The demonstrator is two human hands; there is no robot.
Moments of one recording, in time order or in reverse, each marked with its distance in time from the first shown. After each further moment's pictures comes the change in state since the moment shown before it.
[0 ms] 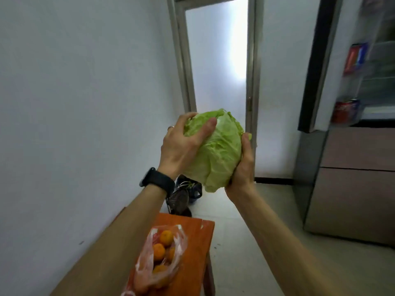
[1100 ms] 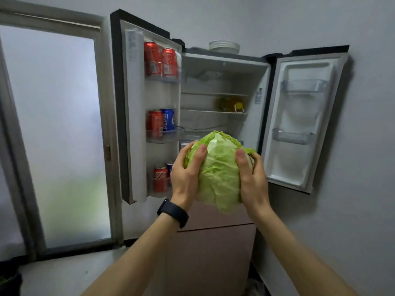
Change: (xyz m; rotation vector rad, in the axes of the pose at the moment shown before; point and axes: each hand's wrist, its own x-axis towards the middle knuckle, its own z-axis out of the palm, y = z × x) left_hand 0.135 0.293 0.646 -0.942 -0.206 0.113; right_hand 0.214 -0.493 -0.445 -0.919 0.451 -0.601
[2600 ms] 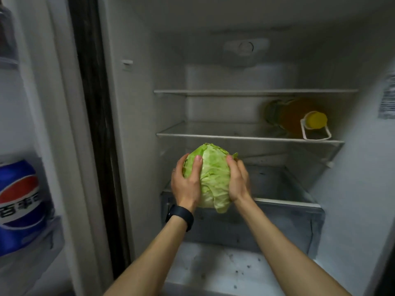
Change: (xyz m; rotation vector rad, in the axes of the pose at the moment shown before) left_hand 0.523 -0.388 0.141 0.400 0.498 0.036; right_hand 0.604 0.371 0.218 0.156 -0.311 0.227
